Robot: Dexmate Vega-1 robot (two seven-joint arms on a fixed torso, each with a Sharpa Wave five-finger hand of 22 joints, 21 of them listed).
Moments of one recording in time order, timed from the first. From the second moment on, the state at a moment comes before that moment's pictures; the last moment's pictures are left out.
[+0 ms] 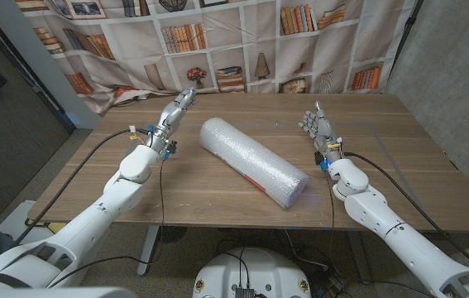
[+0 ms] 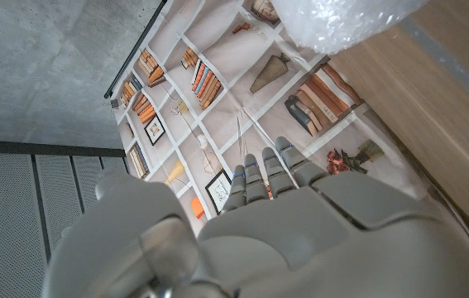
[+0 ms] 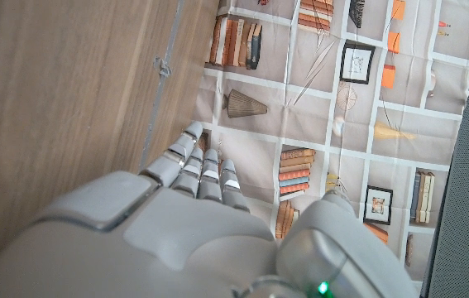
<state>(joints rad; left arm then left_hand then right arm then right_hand) 0.81 0.58 0.40 -1.25 -0.35 -0.64 -0.04 0.51 0.07 -0.28 0.00 0.29 0.06 0.03 0.26 0.18 0.13 -0.02 0.26 0.18 0.13 -0.03 0.22 0.18 0.15 -0.04 0.27 0.17 -0.97 -0.50 -0.38 -1.50 0.59 0.26 -0.15 0.27 0.06 0.02 -0.02 0.21 0.09 0.13 0.19 0.18 0.12 0.14 0.20 0.18 0.08 0.08 0.18 0.18 0.26 -0.04 0.25 0.18</state>
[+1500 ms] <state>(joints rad) 0.88 0.77 0.39 -1.54 0.22 -0.56 0.20 0.59 0.09 -0.26 -0.03 0.28 0.09 0.01 0.22 0.18 0.13 -0.04 0.21 0.18 0.11 -0.04 0.18 0.18 0.10 -0.03 0.22 0.17 -1.00 -0.52 -0.38 -1.59 0.57 0.20 -0.21 0.28 0.07 0.02 -0.04 0.20 0.10 0.13 0.20 0.18 0.13 0.15 0.21 0.18 0.09 0.09 0.18 0.18 0.26 -0.04 0.24 0.18</state>
